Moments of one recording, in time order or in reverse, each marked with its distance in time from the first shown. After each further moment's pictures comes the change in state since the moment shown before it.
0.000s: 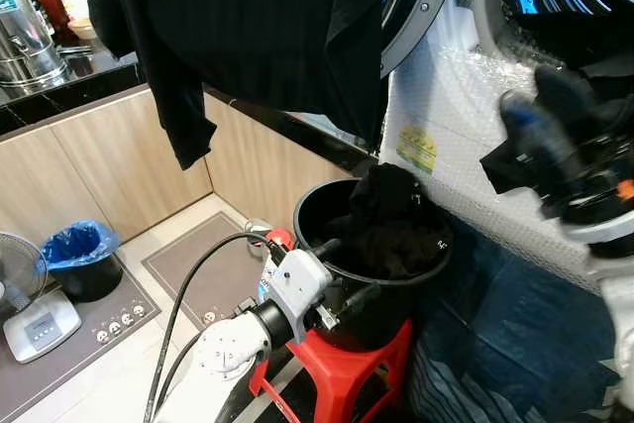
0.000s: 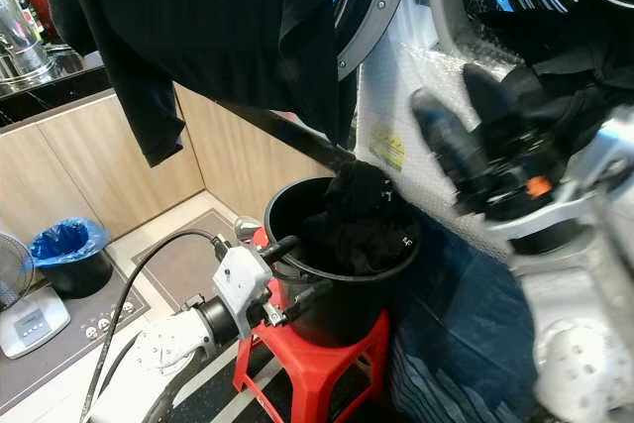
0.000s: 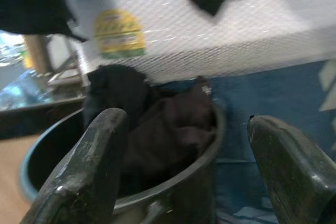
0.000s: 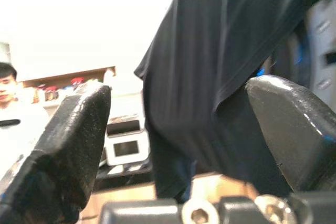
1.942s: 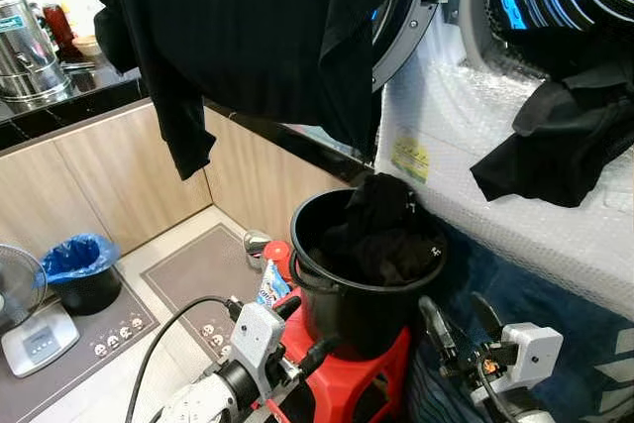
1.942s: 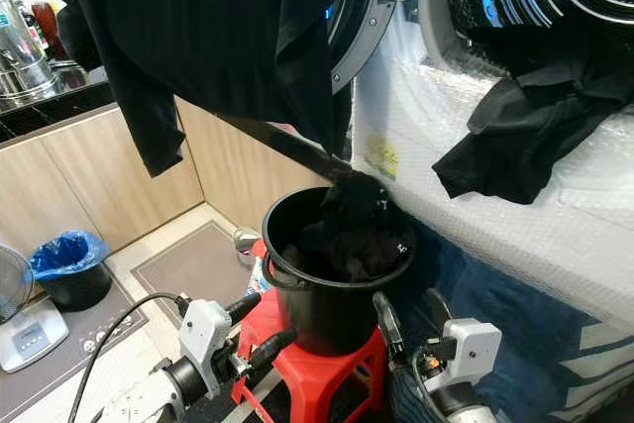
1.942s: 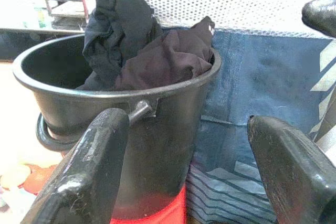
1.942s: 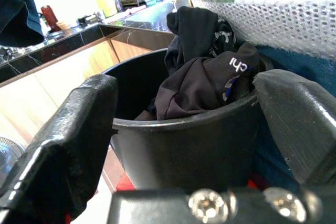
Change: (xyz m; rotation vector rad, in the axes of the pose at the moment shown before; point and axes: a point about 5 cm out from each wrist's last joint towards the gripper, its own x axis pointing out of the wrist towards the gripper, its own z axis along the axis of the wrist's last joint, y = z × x) left arm -0.057 -0.015 -0.056 -0.207 0.126 0.069; right arm -0.141 0.009 -0.156 -0.072 0.445 -0.673
